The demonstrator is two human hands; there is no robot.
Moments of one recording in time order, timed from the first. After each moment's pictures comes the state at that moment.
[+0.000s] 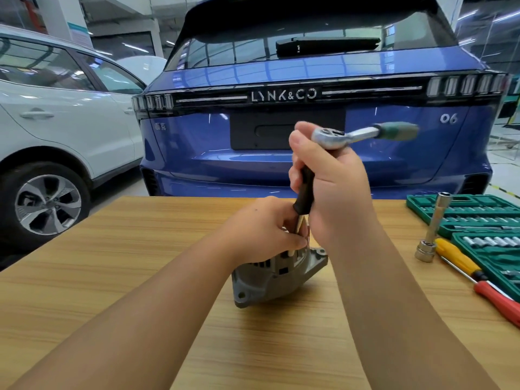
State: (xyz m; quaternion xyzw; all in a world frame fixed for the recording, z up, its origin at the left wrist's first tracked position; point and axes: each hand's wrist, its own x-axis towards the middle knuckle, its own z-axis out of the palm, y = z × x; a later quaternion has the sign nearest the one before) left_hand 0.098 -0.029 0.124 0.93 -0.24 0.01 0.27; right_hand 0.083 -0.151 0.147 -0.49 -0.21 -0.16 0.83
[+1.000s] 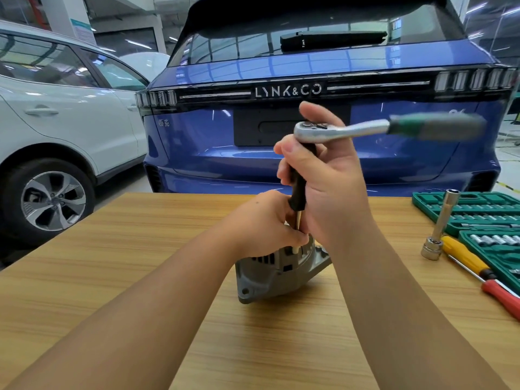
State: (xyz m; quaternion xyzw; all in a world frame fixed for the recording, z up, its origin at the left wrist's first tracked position) left_hand 0.098 -0.025 0.126 0.93 -0.22 0.00 0.28; right_hand 0.085 -0.146 0.144 -0.51 -0.32 -0.20 0.78
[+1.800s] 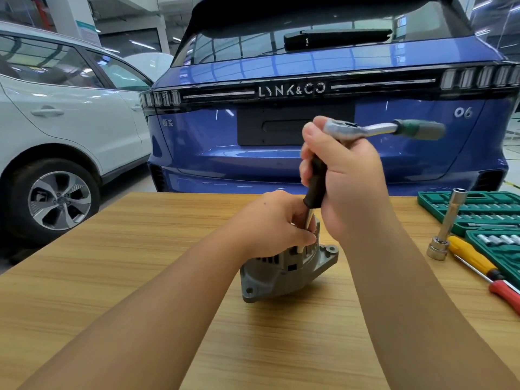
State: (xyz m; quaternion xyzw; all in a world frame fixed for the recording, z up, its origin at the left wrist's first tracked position) left_hand 0.096 -0.028 0.128 0.94 -0.23 0.00 0.27; right_hand 0.088 -0.152 0.148 -0.51 -0.21 -0.18 0.82
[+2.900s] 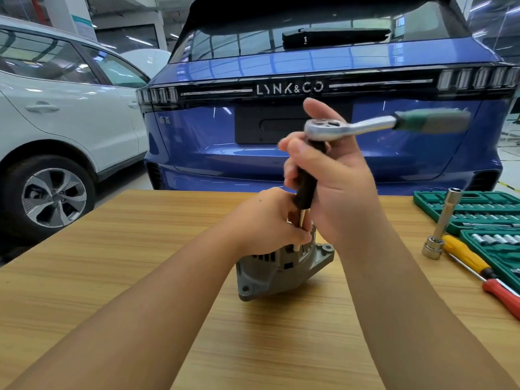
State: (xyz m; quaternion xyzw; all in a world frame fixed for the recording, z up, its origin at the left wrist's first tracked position) left_hand 0.098 -0.026 0.126 0.94 -0.23 0.01 0.27; right_hand 0.084 -0.153 0.144 -0.50 -0.32 -0.14 0.79
